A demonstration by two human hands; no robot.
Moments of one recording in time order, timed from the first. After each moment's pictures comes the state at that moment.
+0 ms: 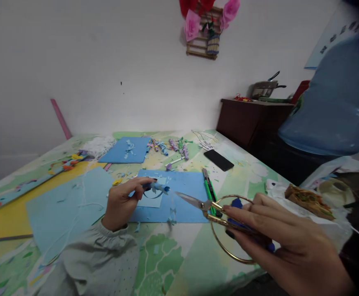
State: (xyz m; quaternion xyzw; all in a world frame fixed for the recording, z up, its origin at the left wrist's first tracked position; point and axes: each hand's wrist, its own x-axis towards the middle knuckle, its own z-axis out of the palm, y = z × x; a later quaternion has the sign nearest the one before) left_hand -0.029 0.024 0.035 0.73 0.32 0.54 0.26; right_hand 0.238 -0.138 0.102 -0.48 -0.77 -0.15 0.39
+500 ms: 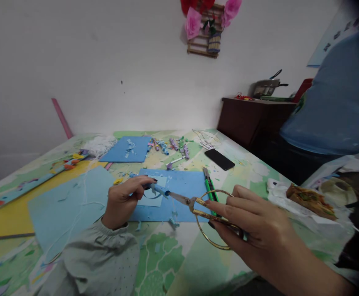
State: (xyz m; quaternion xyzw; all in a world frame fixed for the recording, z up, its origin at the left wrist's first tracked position) left_hand -0.026 0.021 0.042 0.75 0.30 0.54 0.22; right_hand 0.214 -0.117 0.116 -0.43 -0.82 -0.11 0.35
